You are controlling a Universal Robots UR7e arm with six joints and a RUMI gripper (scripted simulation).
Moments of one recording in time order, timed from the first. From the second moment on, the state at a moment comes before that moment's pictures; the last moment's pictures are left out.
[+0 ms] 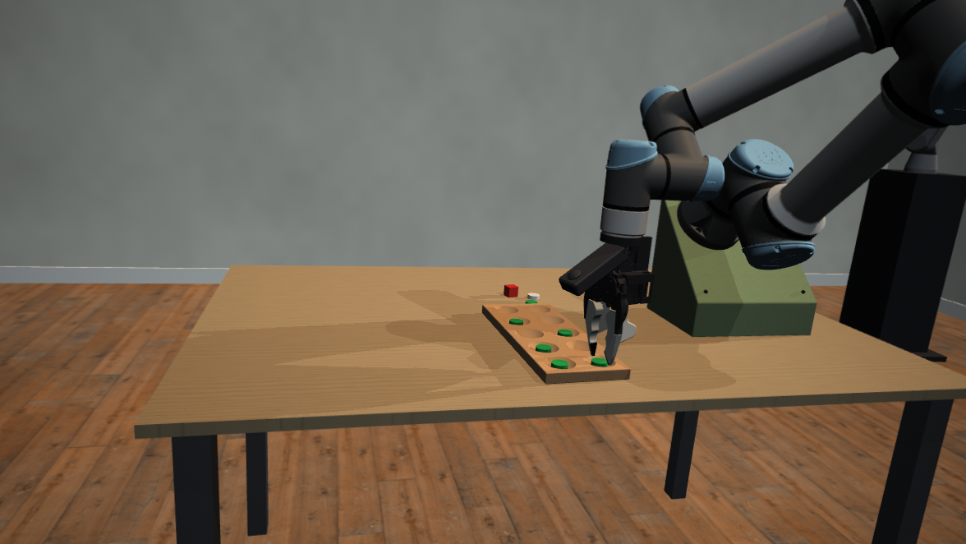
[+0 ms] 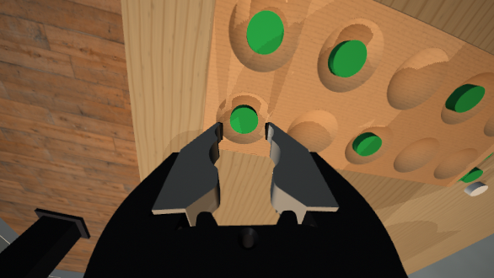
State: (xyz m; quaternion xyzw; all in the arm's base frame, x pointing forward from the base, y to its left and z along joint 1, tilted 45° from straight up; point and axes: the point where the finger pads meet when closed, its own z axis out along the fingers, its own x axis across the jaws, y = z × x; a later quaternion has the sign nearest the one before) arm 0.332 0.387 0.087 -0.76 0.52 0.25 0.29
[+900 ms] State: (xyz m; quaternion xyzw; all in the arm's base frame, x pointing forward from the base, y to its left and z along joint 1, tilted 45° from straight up) arm 0.335 0.375 0.100 -0.76 0.52 0.25 0.29
